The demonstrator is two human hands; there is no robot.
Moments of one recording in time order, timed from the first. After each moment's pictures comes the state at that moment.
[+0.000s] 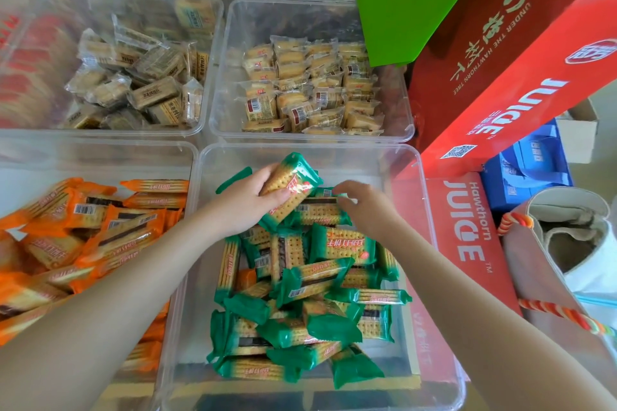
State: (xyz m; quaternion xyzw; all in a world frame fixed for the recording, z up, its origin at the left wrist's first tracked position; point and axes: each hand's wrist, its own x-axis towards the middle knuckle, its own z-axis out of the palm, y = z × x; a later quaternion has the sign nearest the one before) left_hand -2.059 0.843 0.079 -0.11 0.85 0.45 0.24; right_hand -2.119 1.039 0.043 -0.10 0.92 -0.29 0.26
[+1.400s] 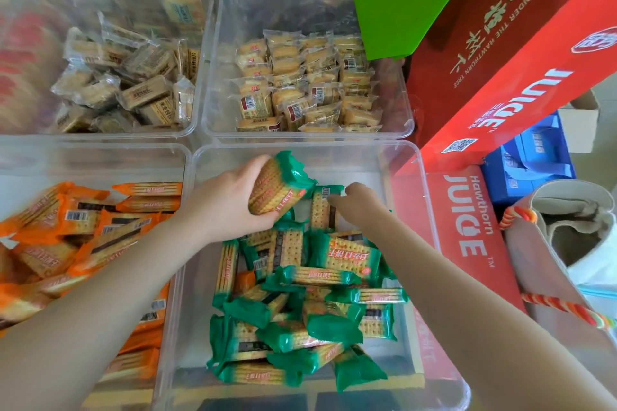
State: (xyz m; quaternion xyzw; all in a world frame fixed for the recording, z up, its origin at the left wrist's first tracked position) left_hand -2.057 0.823 0.070 0.02 0.97 0.19 0.13; right_hand -2.125 1.018 0.038 0.07 0.89 -0.28 0.35
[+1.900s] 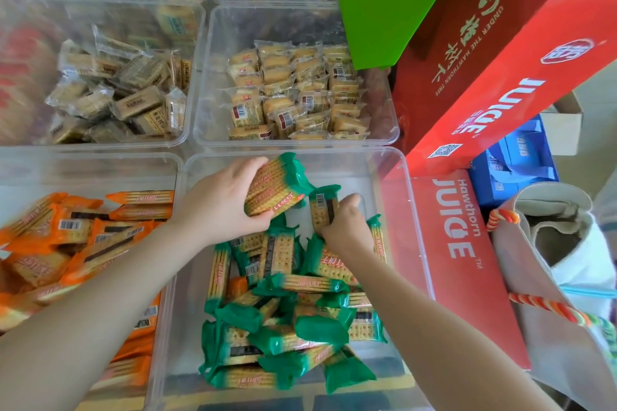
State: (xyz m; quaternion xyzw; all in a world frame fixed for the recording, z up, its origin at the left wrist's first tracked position) left_hand -2.061 0.837 0.088 0.03 0.98 0.16 0.09; right_hand -2.093 1.021 0.016 0.12 0.92 -0.25 0.27
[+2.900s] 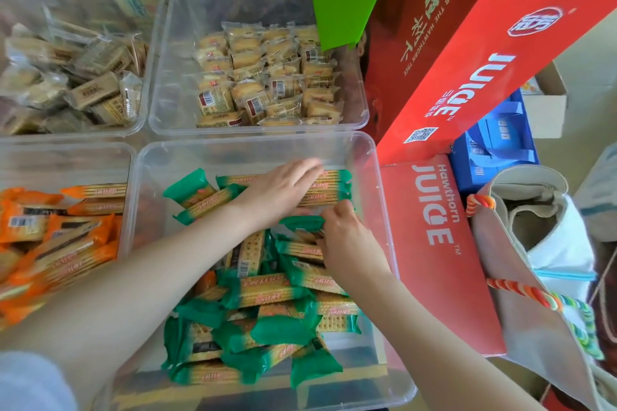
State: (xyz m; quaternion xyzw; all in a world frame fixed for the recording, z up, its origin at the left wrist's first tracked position) left_hand -2.102 0.922 0.036 0.25 0.96 0.07 0.09; right_hand -2.060 1.071 0.062 -0.16 0.96 -0.12 0.20
